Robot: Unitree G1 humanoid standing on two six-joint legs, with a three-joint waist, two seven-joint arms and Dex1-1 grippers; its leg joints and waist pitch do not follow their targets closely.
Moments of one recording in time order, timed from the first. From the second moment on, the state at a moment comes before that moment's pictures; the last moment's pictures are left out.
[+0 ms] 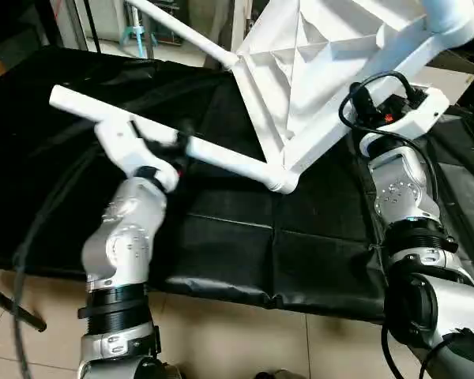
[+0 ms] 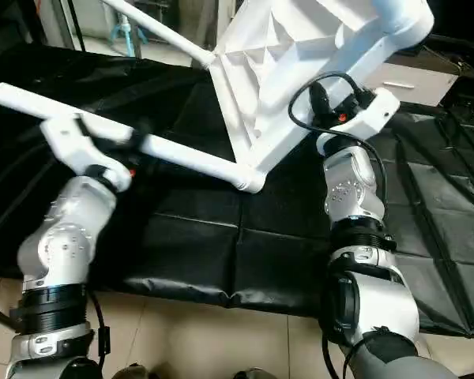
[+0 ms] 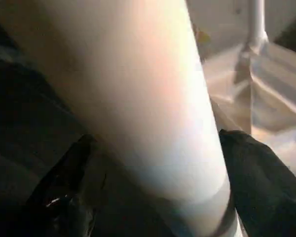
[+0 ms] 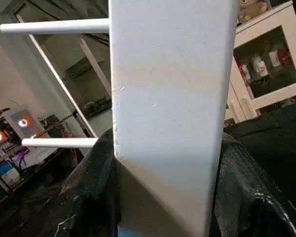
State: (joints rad) left arm -0.50 -0.02 0.35 0.01 -0.48 0.44 0.04; right arm -0.90 -0.18 -0.42 0.86 0.54 -0.03 0.34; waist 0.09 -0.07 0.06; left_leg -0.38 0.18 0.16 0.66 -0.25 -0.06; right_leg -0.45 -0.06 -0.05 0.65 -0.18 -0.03
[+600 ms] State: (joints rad) left arm -0.43 0.22 0.57 0.10 -0.44 0.34 0.09; right arm -0.92 -0.35 -0.46 0.82 0.46 -0.12 0.28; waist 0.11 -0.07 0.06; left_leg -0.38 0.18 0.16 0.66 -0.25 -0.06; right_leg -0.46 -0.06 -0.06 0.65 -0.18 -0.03
